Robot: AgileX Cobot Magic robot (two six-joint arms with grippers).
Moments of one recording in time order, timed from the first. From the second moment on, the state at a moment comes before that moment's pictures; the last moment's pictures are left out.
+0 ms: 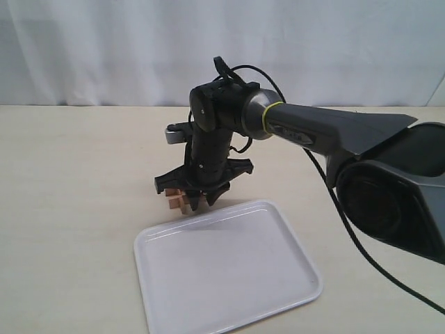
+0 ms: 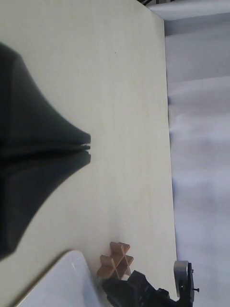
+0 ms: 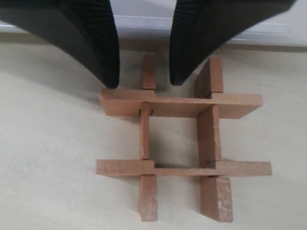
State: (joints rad) left arm 0.00 0.00 0.00 0.07 0.34 -0.05; right arm 0.57 2.44 -2.05 0.02 1.11 0.27
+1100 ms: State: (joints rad) left arm 0.00 0.00 0.00 0.07 0.34 -0.05; right arm 0.49 2.35 -2.06 -0.03 1.17 -0.79
